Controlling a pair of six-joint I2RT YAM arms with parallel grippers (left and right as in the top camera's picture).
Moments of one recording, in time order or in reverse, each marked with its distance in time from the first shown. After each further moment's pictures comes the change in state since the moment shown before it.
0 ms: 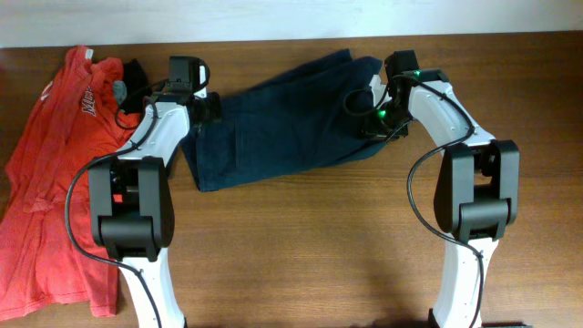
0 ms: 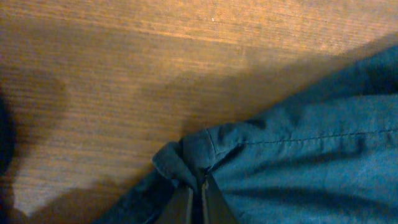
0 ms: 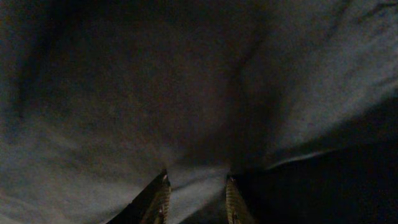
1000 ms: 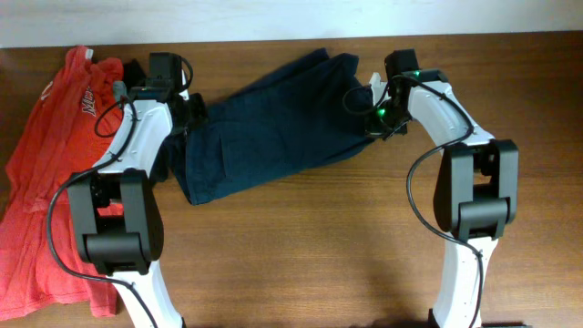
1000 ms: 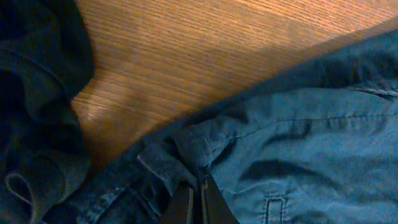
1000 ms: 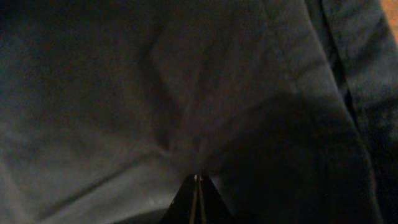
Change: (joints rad) left arm 0.048 -0.101 0.000 -0.205 0.010 -0.112; right arm 0.000 0.012 0.000 0.043 0.000 0.004
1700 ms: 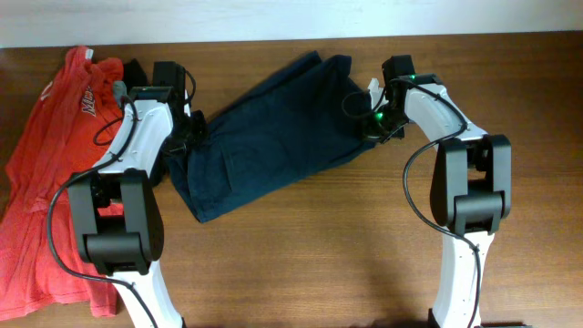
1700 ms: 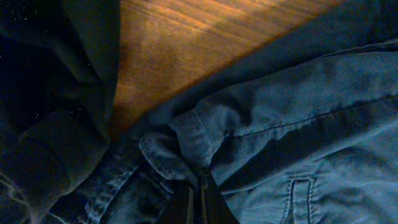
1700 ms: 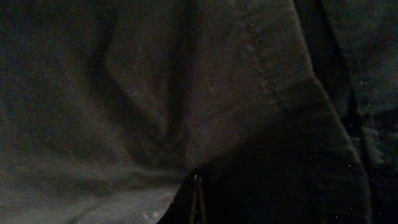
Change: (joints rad) left arm -0.001 0.000 0.000 -0.224 -0.008 -0.003; right arm -0.002 0.049 0.000 0.017 -0.007 0.019
